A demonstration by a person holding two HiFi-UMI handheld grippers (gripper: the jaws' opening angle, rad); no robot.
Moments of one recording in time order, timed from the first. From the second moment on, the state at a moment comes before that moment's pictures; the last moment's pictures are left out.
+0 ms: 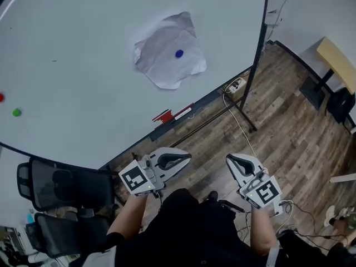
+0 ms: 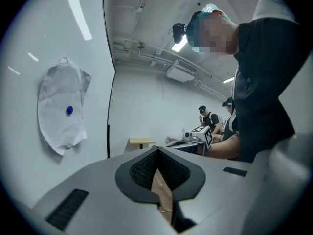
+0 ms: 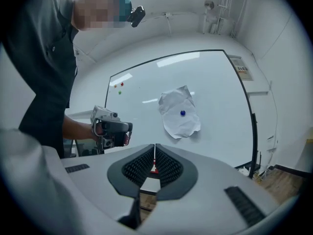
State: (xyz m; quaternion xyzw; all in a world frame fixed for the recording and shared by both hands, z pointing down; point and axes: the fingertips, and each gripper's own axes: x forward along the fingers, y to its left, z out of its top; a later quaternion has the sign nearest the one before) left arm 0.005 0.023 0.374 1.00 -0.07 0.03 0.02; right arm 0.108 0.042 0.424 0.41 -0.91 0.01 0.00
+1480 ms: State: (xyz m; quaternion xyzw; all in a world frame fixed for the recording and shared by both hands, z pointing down) left arm -0.008 -0.194 0.299 0.98 -0.17 0.05 -0.06; right arm 0.039 -0.218 0.326 0.41 -0.91 -0.09 0.03
